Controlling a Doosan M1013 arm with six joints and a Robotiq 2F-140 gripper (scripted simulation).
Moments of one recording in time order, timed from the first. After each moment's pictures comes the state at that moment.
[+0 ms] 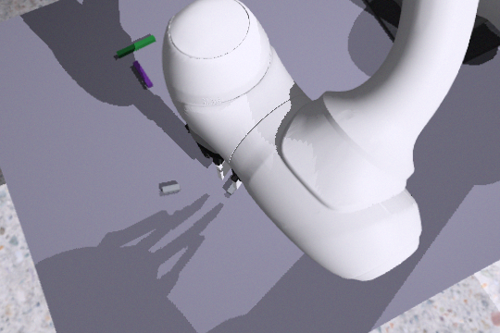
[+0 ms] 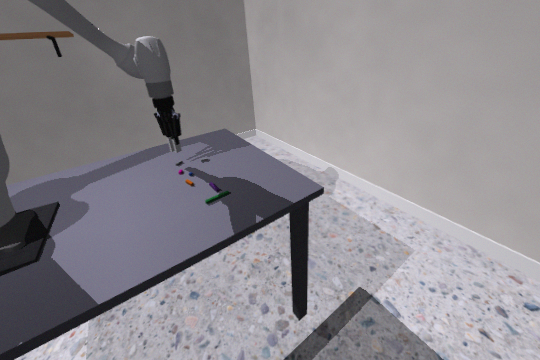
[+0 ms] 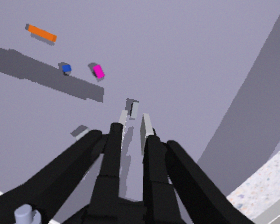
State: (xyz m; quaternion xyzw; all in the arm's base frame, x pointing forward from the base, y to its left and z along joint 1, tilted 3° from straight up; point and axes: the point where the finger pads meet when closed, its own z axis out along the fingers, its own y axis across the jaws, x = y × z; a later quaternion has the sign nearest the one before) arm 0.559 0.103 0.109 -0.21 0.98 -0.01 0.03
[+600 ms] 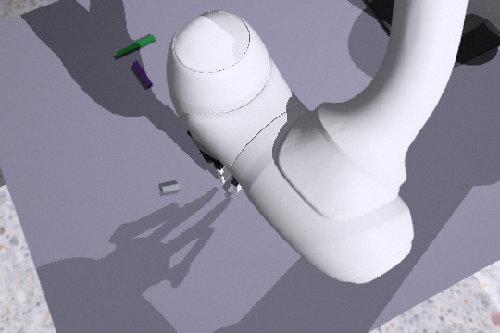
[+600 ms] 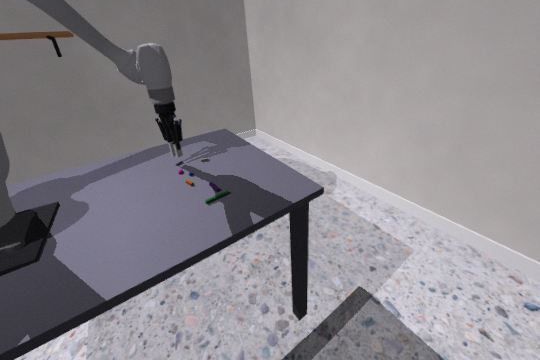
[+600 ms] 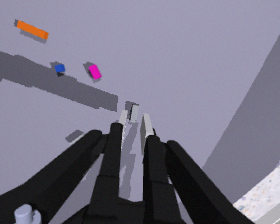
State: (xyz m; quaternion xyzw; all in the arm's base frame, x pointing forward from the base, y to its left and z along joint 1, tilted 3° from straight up) arm 0.560 0.103 0.086 -0.21 0.98 -0.01 0.03
